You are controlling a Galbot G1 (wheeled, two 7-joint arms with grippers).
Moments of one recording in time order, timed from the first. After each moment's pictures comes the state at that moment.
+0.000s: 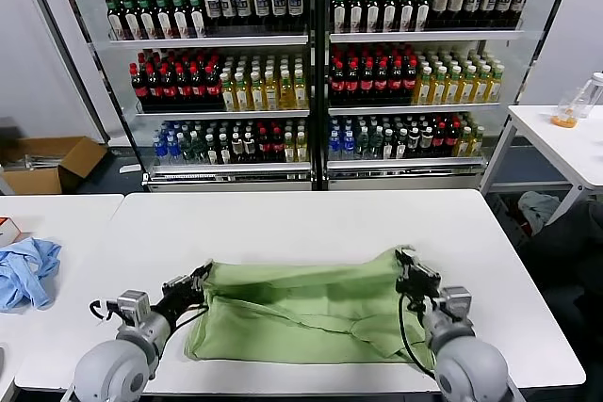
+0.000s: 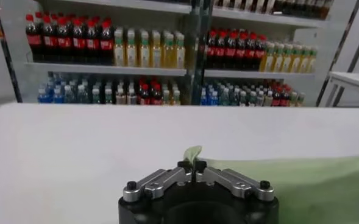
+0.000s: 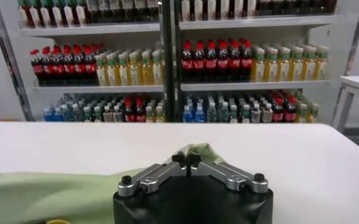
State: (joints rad) left arm 1.35 -1.02 -0.47 -2.01 -0.64 0.49 -0.09; right arm -1.35 1.11 0.39 2.09 0.49 -0.44 0.26
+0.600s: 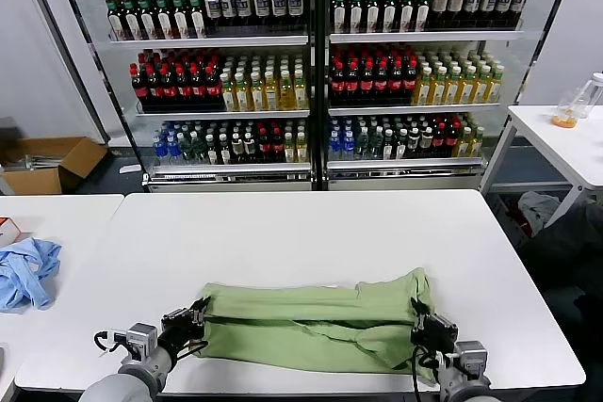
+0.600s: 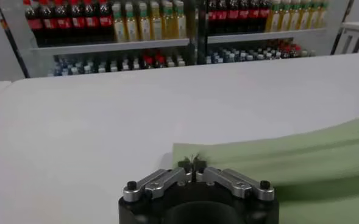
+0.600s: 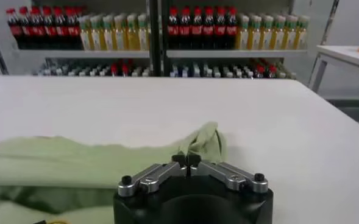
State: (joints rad) left arm 1.46 -1.04 -0.46 -2.00 -0.46 0.47 -0.08; right arm -1.57 1.15 0.43 2.13 0.39 -0.42 0.27
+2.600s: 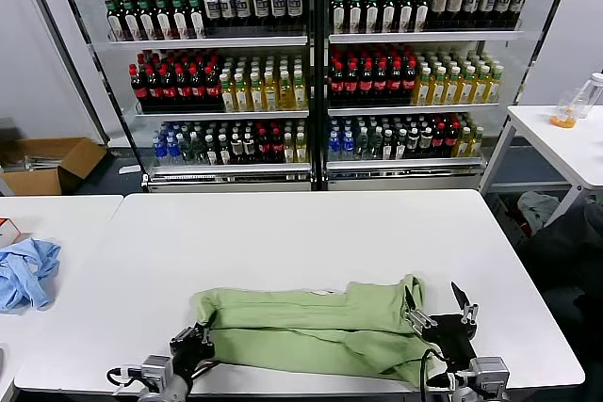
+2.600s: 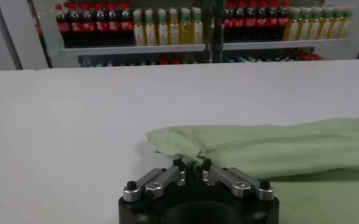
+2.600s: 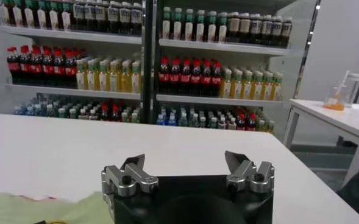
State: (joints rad) left arm 1.56 -1.19 -0.46 -2.00 -0.37 0.36 -0.14; right arm -1.64 1.14 0.46 2.29 0.30 -0.32 0.32
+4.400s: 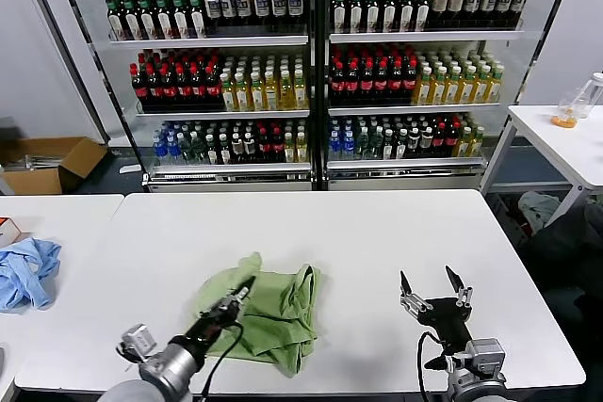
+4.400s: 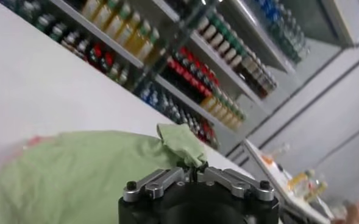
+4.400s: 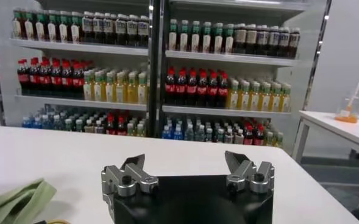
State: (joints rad) left arm 1.47 -1.24 -0.45 -2.15 -1.02 0.48 -0.05; right arm -1.56 1.10 0.44 2.27 0.33 -0.32 0.31
